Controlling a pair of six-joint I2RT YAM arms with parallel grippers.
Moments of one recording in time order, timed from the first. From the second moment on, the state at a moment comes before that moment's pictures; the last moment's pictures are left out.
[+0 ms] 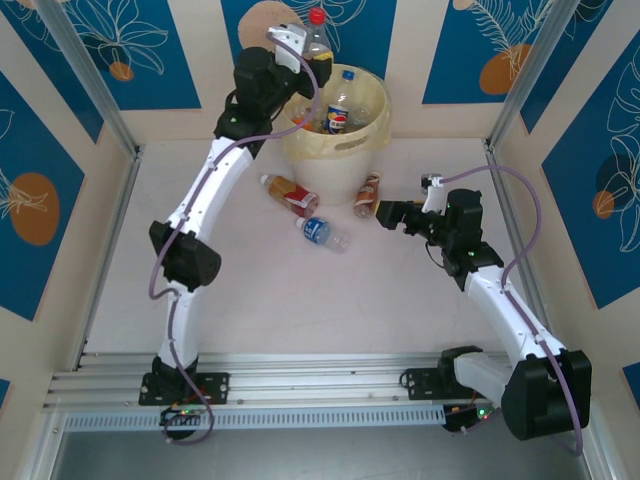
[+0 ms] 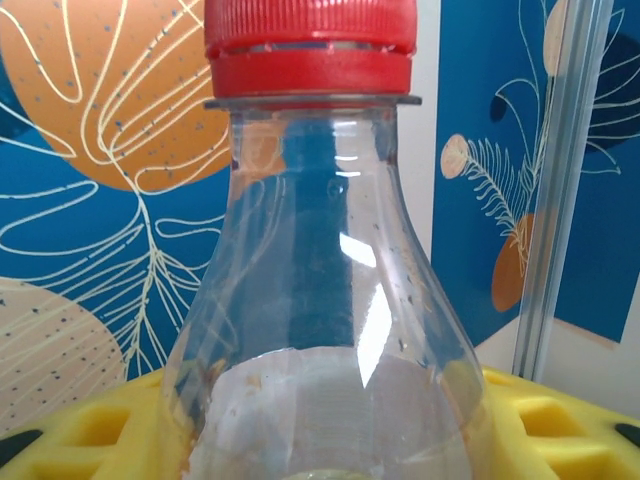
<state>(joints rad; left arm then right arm) -0.47 2.24 2.56 -0.21 0.18 0.04 0.15 1.07 0.74 -0.05 -0.45 0.39</state>
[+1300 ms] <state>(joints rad) -0.48 2.27 2.69 -0.77 0.20 -0.36 0.14 1.21 0.81 -0.10 -0.42 0.38</state>
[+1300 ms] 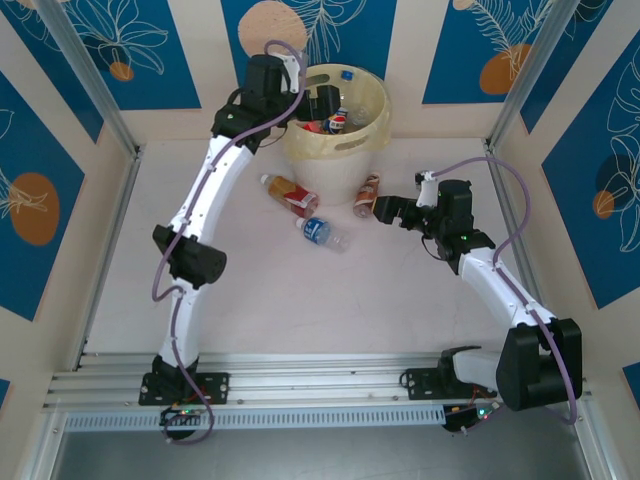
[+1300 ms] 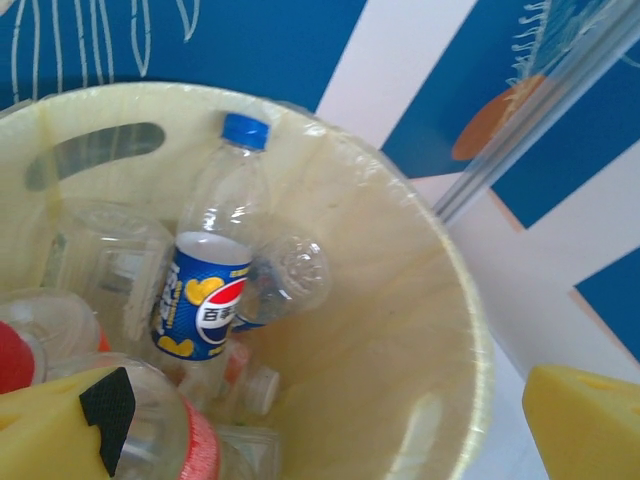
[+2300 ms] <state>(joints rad) -0.43 2.21 2.86 -0.78 0.35 -0.31 0.14 1.33 0.86 -0.11 -0.30 0.47</state>
